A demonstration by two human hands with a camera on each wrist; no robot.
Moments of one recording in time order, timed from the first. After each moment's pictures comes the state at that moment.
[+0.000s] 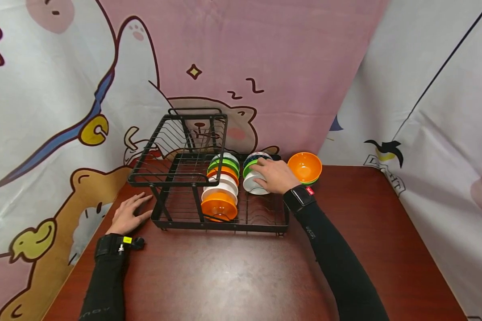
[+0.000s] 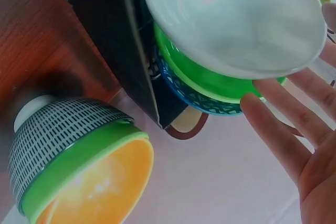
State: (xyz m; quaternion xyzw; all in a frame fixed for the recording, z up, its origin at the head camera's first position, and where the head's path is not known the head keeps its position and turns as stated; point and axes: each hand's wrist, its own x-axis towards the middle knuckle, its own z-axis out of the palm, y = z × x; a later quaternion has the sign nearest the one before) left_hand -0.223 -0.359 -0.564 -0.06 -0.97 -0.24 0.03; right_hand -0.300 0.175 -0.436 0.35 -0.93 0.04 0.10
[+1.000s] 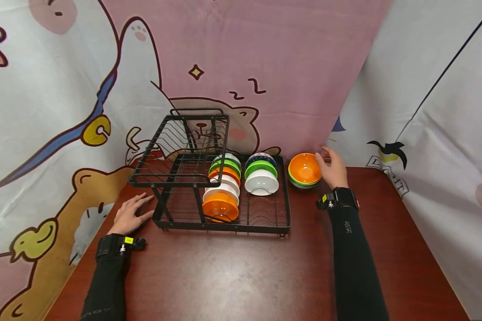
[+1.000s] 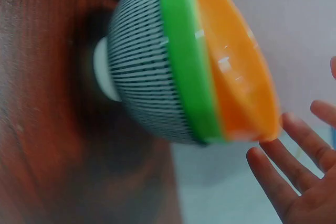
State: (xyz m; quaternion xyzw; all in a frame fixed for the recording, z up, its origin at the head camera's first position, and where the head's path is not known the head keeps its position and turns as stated) left_hand -0.222 -0.358 -0.559 -0.06 -0.97 -0.23 0.02; right_hand -0.313 0.319 -0.463 -0.02 -0.91 0.40 0.10
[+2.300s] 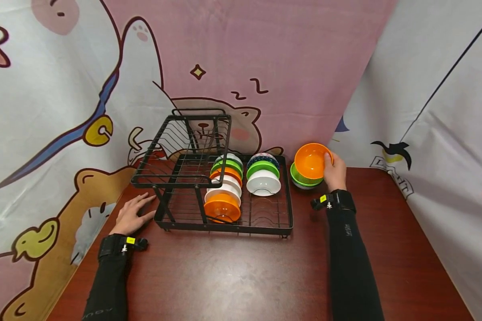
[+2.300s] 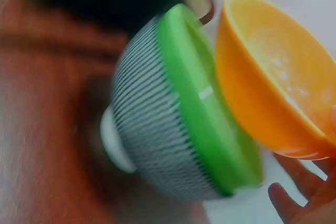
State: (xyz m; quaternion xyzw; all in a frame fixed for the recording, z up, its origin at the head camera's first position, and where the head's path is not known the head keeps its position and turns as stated) left_hand -0.221 -0.356 -0.559 -0.07 -0.97 -0.25 0.03; right_hand -0.318 0.310 -0.473 -0.12 -0.85 0.51 0.11
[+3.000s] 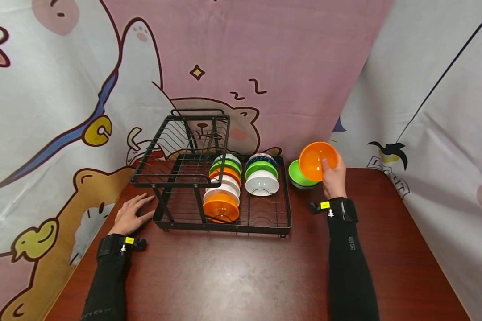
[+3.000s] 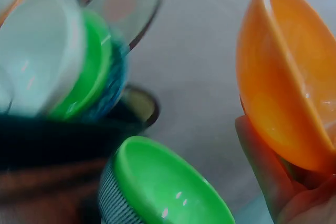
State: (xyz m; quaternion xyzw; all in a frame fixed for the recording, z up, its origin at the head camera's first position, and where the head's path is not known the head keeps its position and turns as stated) left_hand -0.219 -0.353 -0.553 -0.05 -0.97 -0.24 0.02; right_hand -0.277 0.283 -0.438 -0.07 -0.62 0.77 0.14
